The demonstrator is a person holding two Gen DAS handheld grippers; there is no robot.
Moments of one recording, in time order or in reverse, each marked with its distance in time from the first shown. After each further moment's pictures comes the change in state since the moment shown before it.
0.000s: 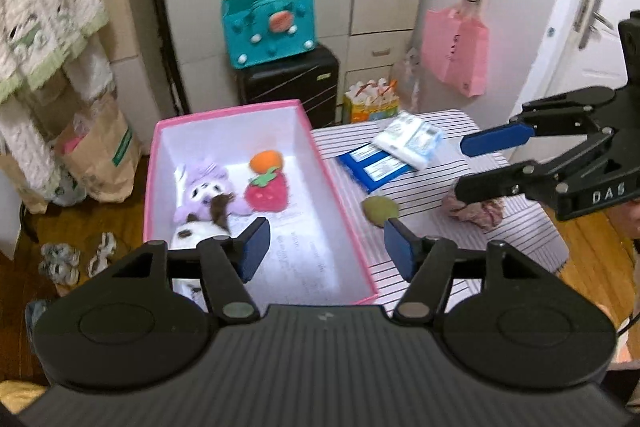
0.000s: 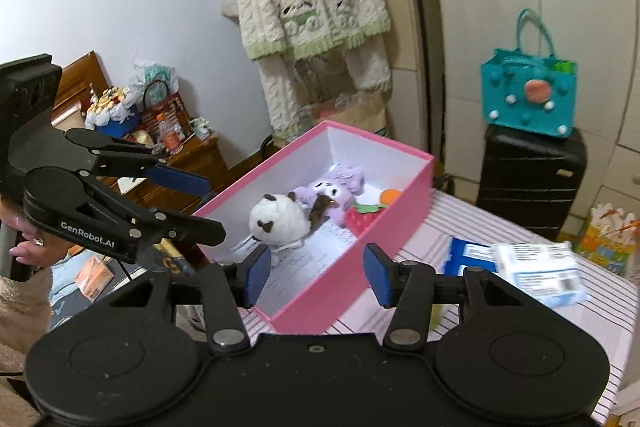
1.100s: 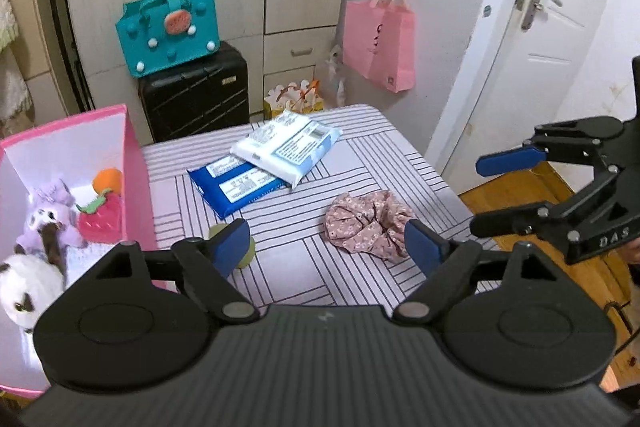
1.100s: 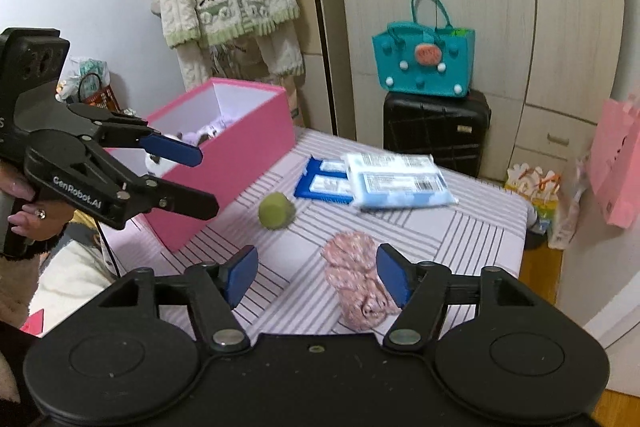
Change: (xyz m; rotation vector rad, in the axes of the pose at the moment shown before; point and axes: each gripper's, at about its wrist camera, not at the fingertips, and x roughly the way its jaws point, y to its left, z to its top) left arm 0.117 -0.130 0.002 0.033 -0.020 -0.161; right arm -0.061 -0.106 -0.116 0.054 0.022 -0.176
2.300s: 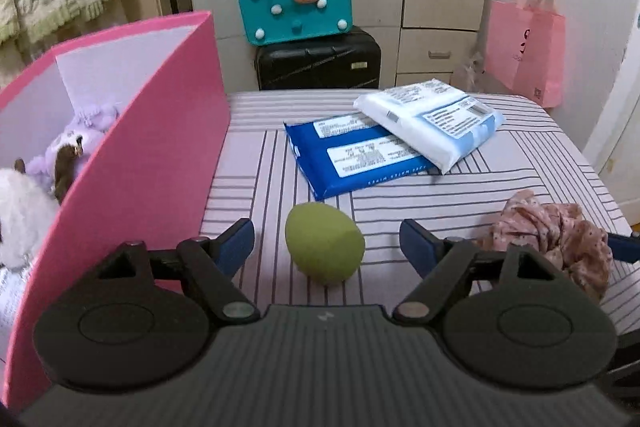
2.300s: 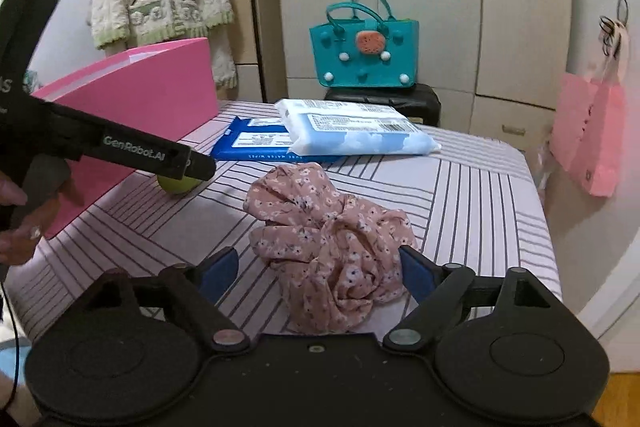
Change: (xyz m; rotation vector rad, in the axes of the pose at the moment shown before) left arm 0.124 0.040 -0.043 -0.181 -0.053 0.385; right arm 0.122 -0.009 -0.075 0.092 -0.130 -0.228
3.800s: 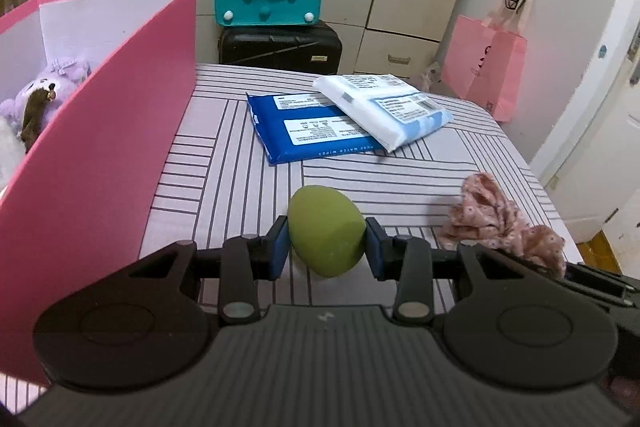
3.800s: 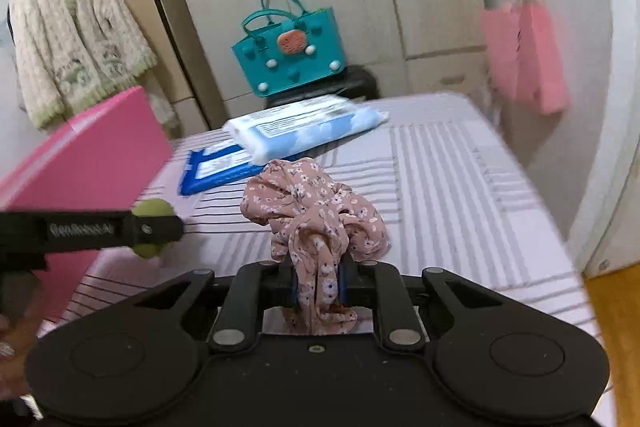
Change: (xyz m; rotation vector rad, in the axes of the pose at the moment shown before) left arm -0.022 0.004 -0.021 -0.094 0.003 -0.174; right arm -0.015 -0.003 -0.009 0.341 -0.023 -0.021
